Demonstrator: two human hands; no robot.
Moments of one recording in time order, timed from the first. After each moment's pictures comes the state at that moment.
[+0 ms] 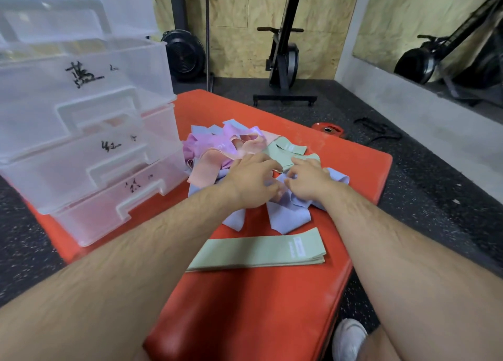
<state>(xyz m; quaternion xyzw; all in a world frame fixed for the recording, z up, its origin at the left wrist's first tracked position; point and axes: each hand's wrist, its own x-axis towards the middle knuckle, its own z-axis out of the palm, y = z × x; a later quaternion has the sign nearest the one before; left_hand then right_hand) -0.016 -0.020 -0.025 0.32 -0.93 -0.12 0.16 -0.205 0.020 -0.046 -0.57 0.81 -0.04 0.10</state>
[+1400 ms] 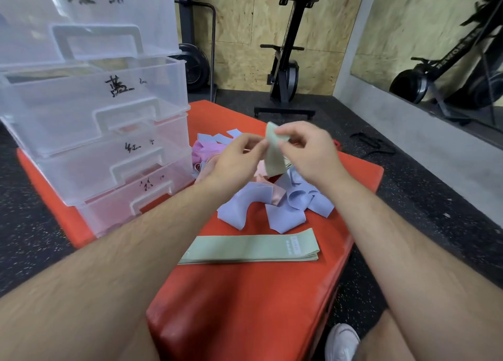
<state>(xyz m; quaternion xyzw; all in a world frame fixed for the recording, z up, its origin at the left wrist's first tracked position) 0.013 0.010 0.031 0.36 -0.70 -0.47 0.40 -0.136 0.074 0.056 -0.60 0.61 -0.51 0.05</state>
